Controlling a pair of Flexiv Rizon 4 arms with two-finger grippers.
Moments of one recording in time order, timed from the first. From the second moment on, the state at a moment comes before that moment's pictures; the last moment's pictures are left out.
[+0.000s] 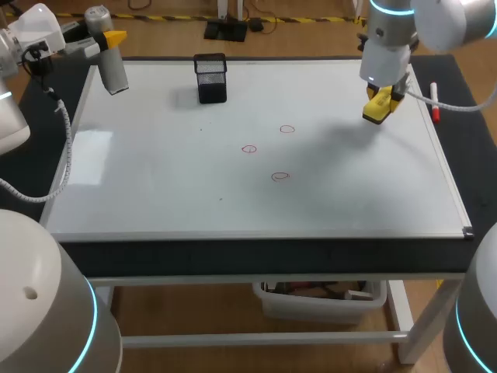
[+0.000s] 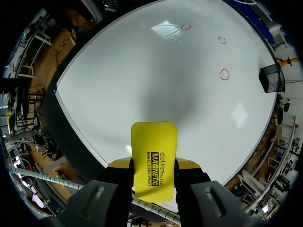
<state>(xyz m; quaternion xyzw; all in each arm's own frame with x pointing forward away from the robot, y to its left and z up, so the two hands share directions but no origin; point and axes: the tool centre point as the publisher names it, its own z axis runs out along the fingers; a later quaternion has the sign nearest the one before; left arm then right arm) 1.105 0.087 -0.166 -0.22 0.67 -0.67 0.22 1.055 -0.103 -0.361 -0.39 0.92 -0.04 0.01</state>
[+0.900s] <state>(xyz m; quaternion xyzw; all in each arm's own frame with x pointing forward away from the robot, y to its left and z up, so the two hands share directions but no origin) 1.105 0.087 -0.166 -0.22 0.67 -0.67 0.22 1.030 -0.128 -0.368 -0.36 0.93 -0.03 0.01</state>
